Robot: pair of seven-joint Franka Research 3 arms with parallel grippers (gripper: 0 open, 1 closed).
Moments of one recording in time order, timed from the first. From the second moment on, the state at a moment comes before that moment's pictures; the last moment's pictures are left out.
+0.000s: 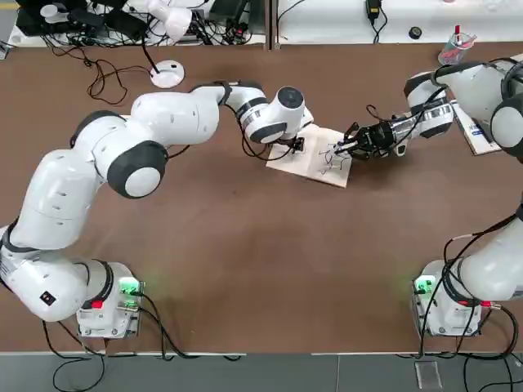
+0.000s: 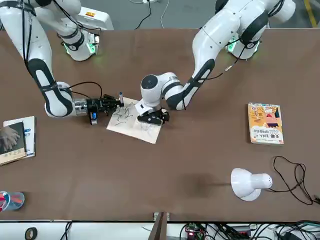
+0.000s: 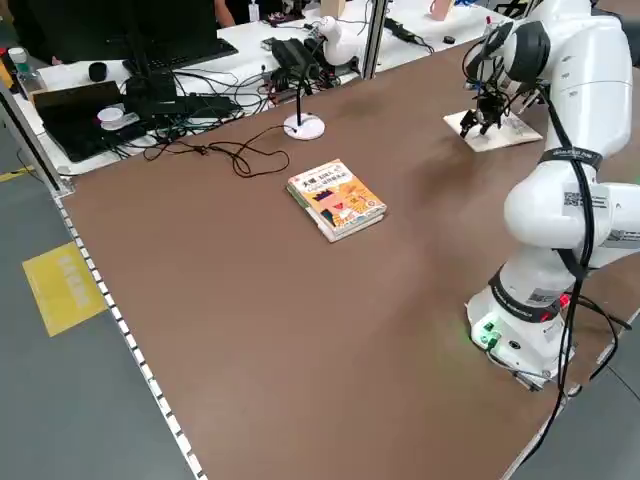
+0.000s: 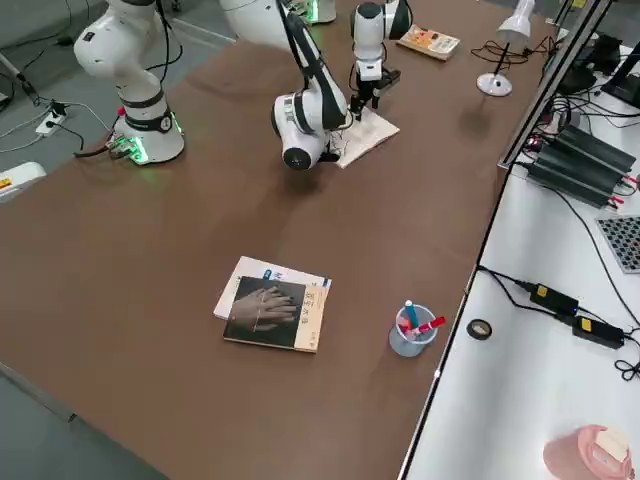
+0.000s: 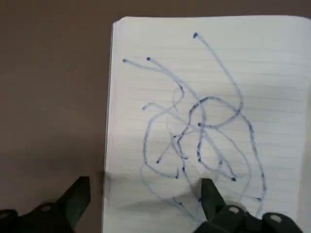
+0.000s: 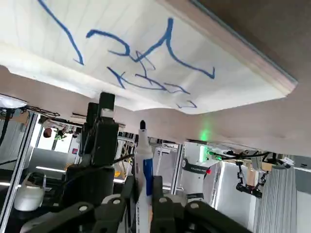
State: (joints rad) left arm -0.71 0.91 -0.23 -1.41 0.41 2.33 -0.88; right arm 0.21 0.49 -0.06 -2.25 1.43 1.78 0.18
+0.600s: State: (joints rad) left arm -0.71 0.91 -0.23 -1.41 0.41 2.33 -0.88; right arm 0.22 0.52 -0.06 -2.27 1.43 1.80 0.13
